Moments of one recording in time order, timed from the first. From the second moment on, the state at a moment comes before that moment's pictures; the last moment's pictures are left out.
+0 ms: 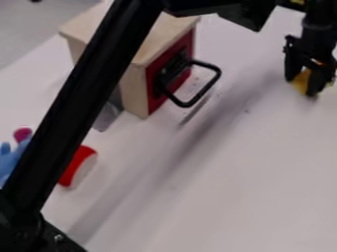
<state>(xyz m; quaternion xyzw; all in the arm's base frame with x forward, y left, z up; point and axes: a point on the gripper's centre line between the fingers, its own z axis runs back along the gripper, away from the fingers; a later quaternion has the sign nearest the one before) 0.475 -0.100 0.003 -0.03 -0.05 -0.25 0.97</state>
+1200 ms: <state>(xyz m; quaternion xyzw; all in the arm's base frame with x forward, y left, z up) 0.318 -0.069 0.075 -0.02 -0.02 -0.15 0.99</state>
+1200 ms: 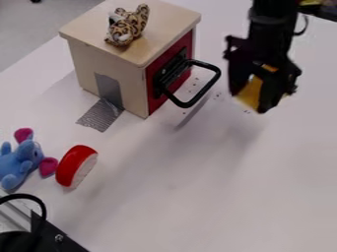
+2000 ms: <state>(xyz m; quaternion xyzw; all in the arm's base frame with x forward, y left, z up) 0.150 -0.080 0.022 0.01 0.06 -0.14 0.99</state>
